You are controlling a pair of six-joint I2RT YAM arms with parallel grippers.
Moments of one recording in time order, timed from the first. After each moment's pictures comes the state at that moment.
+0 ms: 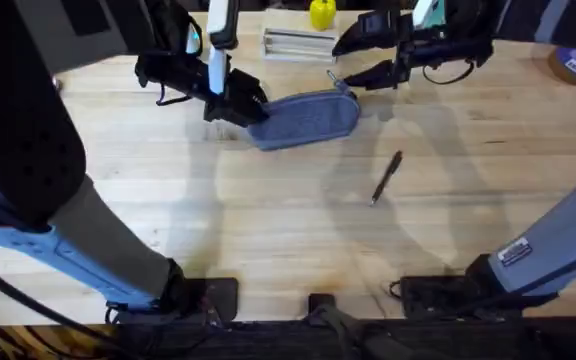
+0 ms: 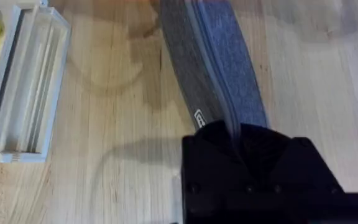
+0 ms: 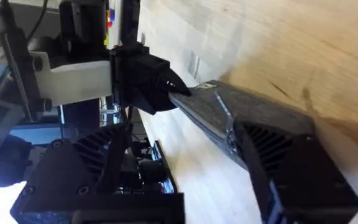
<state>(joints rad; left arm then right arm) -0.01 1.87 1.26 -0.89 0.89 1.59 0.02 1.94 1.36 -0.56 -1.20 0.20</state>
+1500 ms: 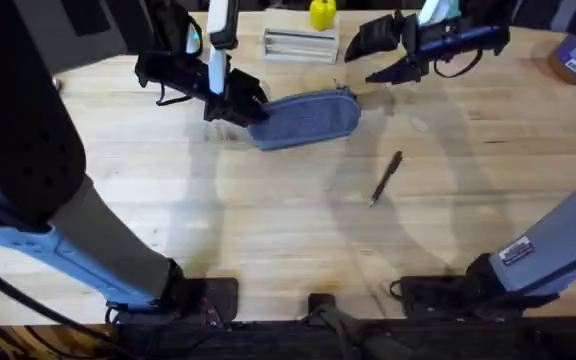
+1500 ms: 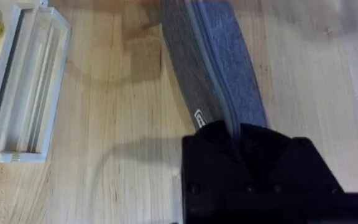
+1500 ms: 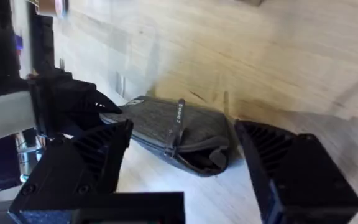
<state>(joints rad) -0.01 1.87 1.26 -0.89 0.89 1.59 -0.01 1.94 1.42 -0.65 -0.87 0.13</state>
